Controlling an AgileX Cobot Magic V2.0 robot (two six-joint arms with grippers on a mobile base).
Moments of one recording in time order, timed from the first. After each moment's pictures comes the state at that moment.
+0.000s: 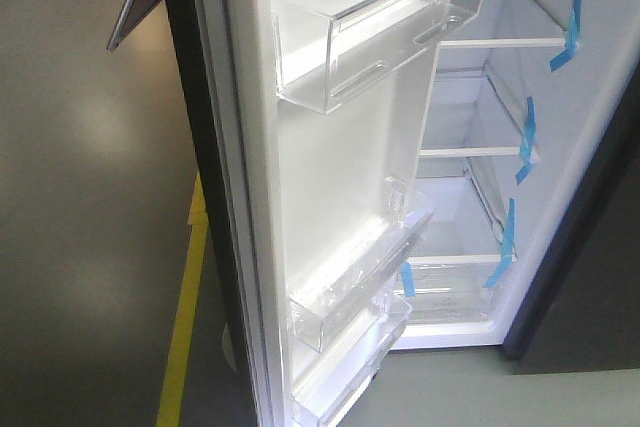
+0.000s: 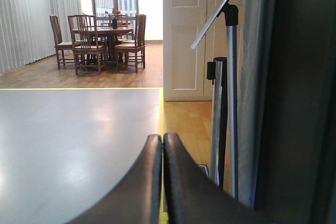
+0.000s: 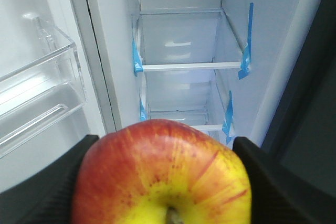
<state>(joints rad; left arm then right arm) 0.07 -0.01 0.02 0.13 0.02 -0.20 0.01 1.24 -1.50 -0.06 0.73 0.09</state>
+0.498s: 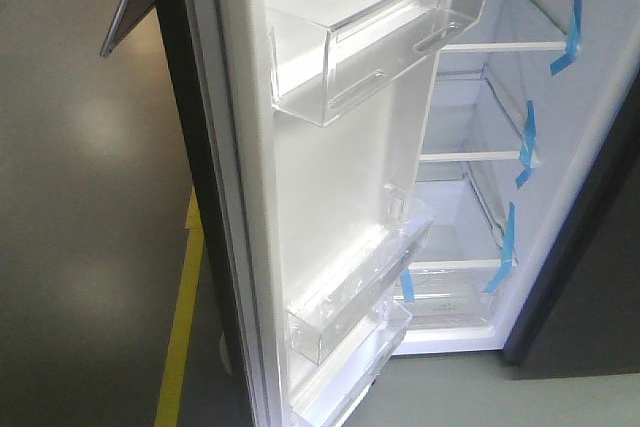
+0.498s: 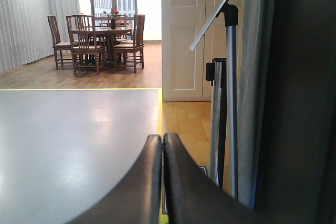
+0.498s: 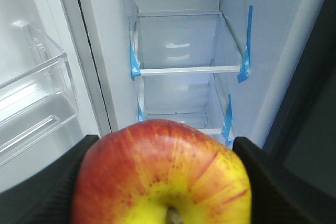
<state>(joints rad) 0.07 -0.01 0.02 0.13 0.02 -0.20 0.01 1.24 -1.50 -0.06 0.73 0.09</state>
